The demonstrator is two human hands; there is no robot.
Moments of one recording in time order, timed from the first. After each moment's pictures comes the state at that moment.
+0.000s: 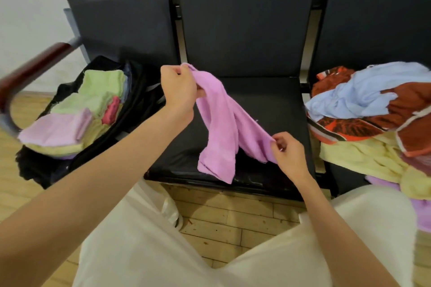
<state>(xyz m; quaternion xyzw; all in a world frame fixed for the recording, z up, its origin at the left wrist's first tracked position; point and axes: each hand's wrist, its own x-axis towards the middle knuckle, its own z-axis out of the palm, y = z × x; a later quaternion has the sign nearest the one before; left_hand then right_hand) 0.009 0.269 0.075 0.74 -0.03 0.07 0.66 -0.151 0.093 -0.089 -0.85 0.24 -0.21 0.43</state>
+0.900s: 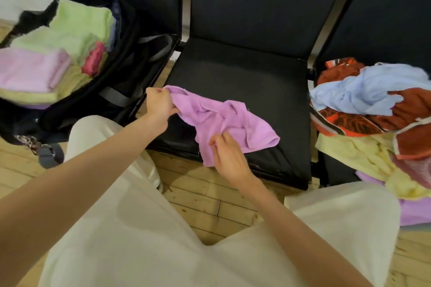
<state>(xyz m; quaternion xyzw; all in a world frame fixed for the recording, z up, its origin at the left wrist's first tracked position) 0.044 0.353 -0.059 0.77 0.12 -0.10 0.62 -0.124 0.220 -0.101 -0.96 0.02 -0.06 0.27</state>
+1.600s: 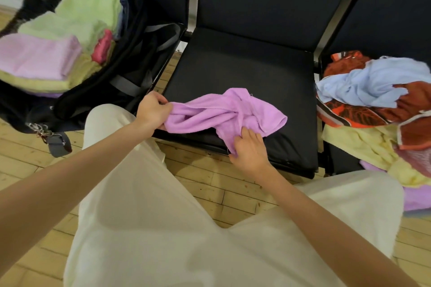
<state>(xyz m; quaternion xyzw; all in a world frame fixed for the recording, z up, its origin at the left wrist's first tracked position) 0.018 0.414 -0.060 0.89 0.03 -0.13 0.45 -0.134 0.212 -0.109 -1.00 0.07 0.06 0.03</state>
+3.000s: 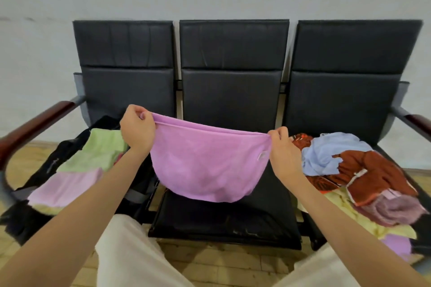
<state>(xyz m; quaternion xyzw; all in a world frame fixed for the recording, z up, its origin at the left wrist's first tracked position) 0.075 0.380 0.175 0.82 -0.01 0.25 0.51 -0.115 0.112 0.117 -0.94 0.23 -0.23 0.07</state>
